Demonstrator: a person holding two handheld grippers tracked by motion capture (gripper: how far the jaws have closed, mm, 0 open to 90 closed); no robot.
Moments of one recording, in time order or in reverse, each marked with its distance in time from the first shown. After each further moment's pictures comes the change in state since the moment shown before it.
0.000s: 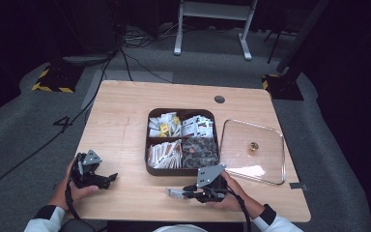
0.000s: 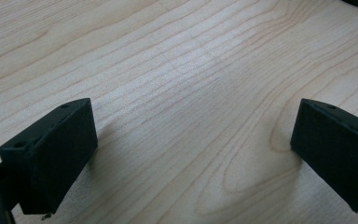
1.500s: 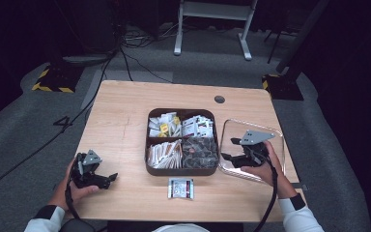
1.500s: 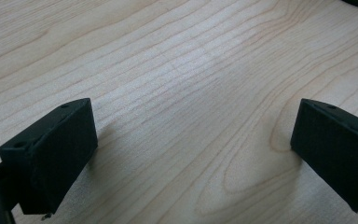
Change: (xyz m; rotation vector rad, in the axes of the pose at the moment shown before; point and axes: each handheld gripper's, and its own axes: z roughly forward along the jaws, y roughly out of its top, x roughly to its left) left arm 0.000 0.000 0.000 0.000 0.000 0.000; right arm -0.089 -0.035 -0.105 -0.044 -0.460 0.218
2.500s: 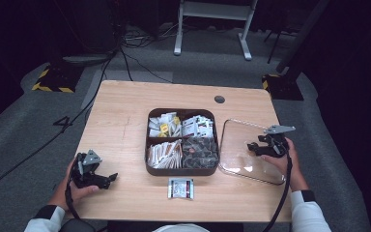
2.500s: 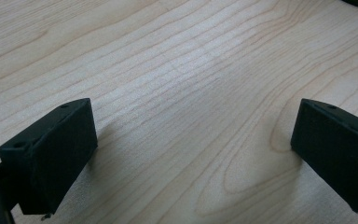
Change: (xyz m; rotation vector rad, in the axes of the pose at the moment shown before) left arm 0.000 0.000 0.000 0.000 0.000 0.000; right arm -0.092 -0.074 0.001 0.125 -0.173 0.260
